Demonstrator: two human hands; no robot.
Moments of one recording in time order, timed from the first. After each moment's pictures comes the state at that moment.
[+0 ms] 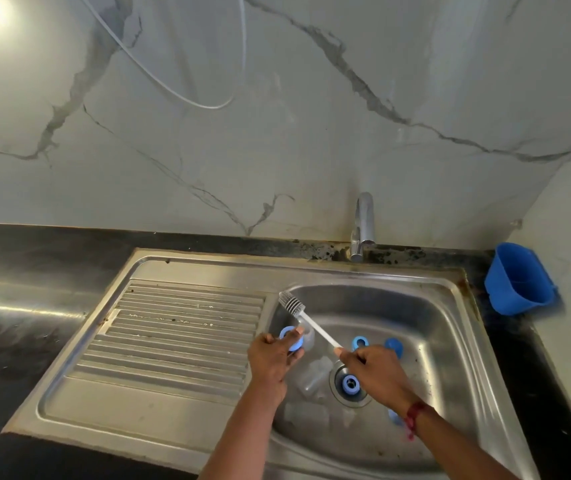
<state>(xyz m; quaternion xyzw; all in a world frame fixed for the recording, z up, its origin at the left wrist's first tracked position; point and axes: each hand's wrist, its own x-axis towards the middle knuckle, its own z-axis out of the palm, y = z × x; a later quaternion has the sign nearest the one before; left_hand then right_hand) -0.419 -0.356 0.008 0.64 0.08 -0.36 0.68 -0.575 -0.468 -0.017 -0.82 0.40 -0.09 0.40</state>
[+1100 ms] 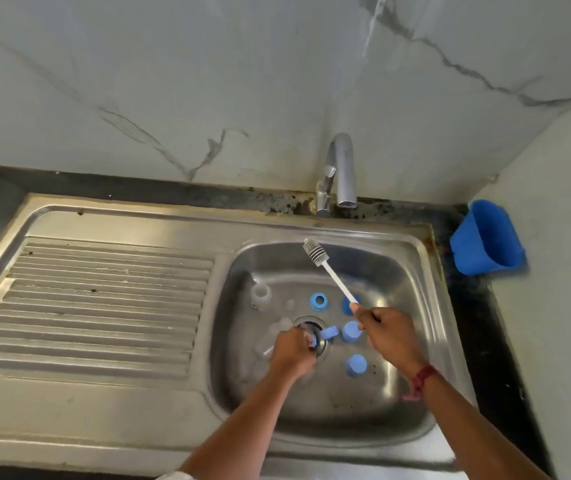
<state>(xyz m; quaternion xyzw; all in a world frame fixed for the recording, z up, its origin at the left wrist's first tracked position) -0.471 -0.414 -0.096 0.82 -0.38 -0.38 0.19 -0.613 -0.522 -0.021 -0.71 0.56 -0.10 0.42</state>
